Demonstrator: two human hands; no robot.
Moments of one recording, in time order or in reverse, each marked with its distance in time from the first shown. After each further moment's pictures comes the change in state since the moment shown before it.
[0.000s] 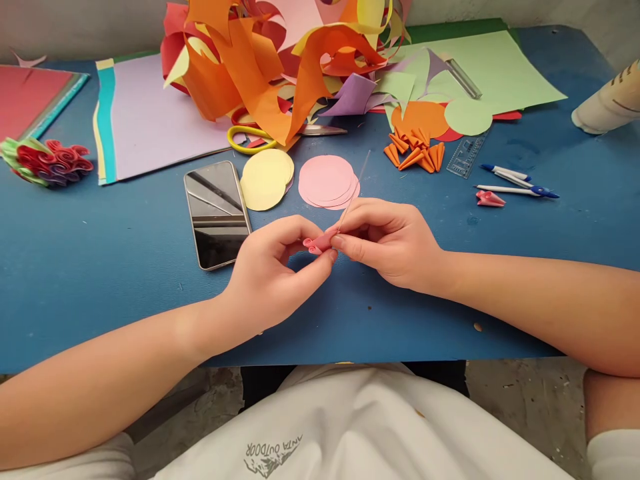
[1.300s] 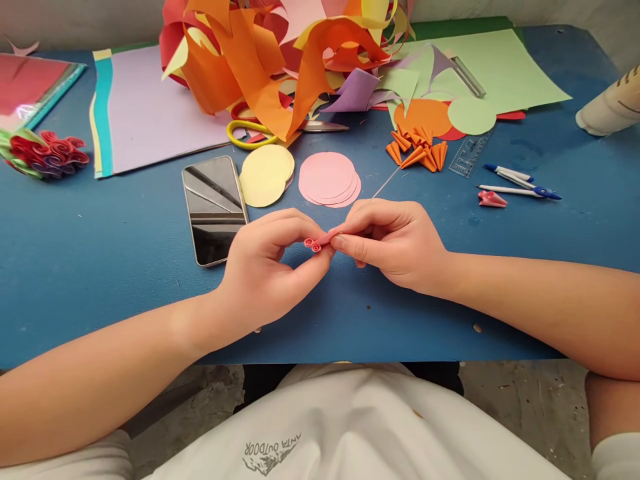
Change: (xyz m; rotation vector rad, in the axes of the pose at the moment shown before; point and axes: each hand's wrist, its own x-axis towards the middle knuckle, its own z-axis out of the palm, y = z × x) left_hand 0.002 -0.005 0.000 0.099 0.056 0.218; right_hand 0.000 -0.008 0.006 0.105 0.078 0.111
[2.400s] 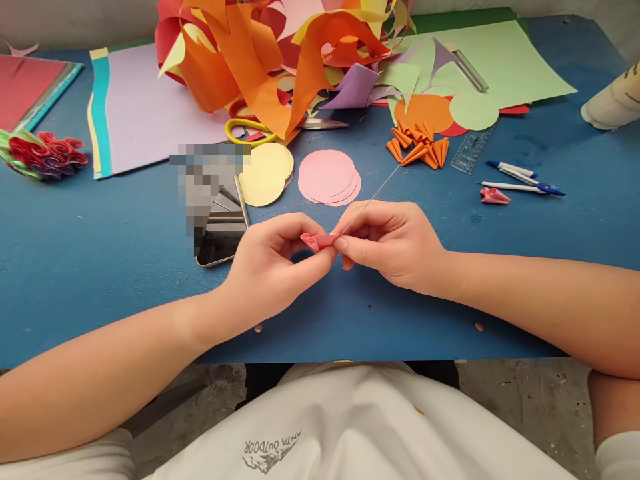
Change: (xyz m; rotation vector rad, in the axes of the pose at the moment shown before) left_hand 0.005 0.005 0.003 -0.179 -0.054 -0.278; right_hand -0.002 0.003 -0.003 0.004 -0.057 0.069
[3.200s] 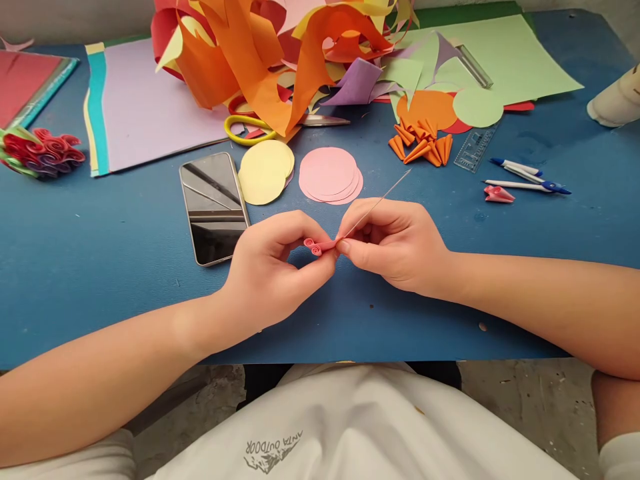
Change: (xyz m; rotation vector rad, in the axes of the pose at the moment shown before) left_hand -0.005 -0.005 0.000 0.119 0.046 0.116; right_hand 0.001 -0.001 0.003 -0.111 0.035 -0.095
